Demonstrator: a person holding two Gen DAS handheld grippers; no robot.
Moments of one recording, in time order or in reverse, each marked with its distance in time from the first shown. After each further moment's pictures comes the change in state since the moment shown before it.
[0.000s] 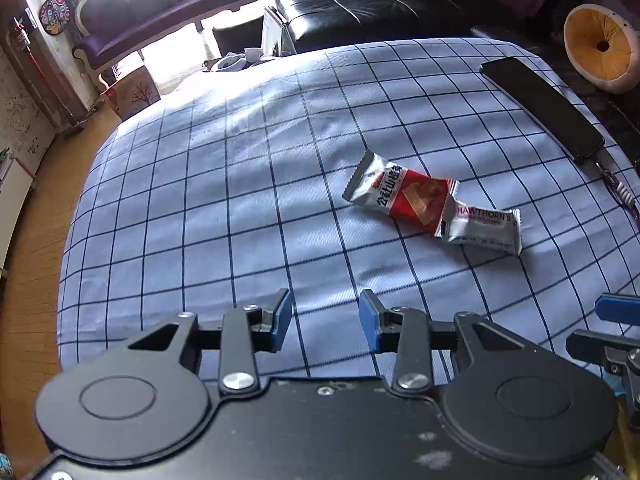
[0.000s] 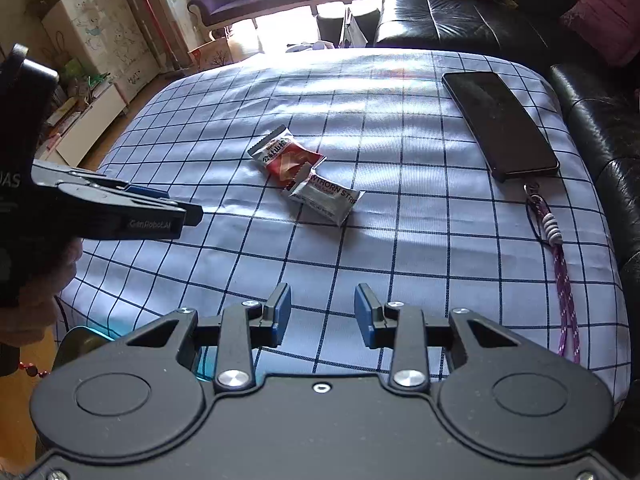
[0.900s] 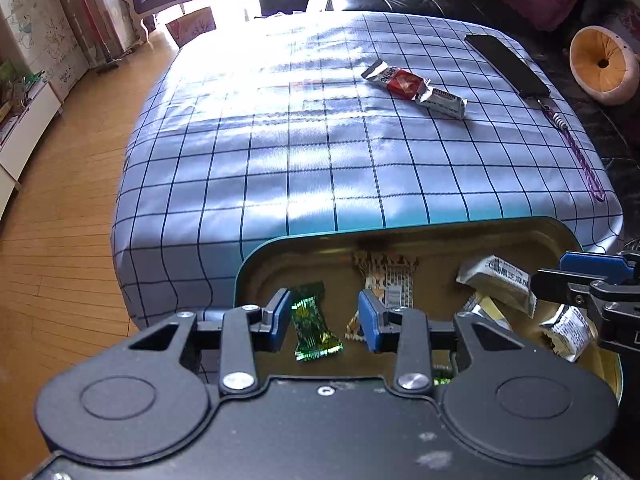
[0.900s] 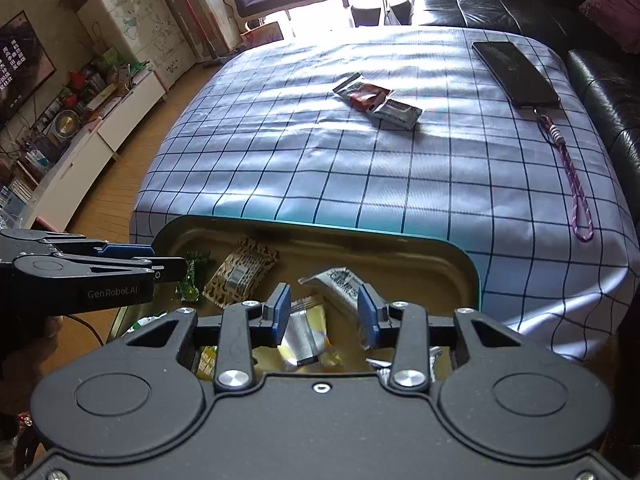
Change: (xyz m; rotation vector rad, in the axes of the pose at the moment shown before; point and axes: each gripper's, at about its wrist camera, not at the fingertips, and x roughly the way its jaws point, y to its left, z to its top) left arm -0.136 0.005 -0.162 -0.169 0.045 -0.001; right arm -0.083 0.045 -0.086 -0.012 0.008 0.087
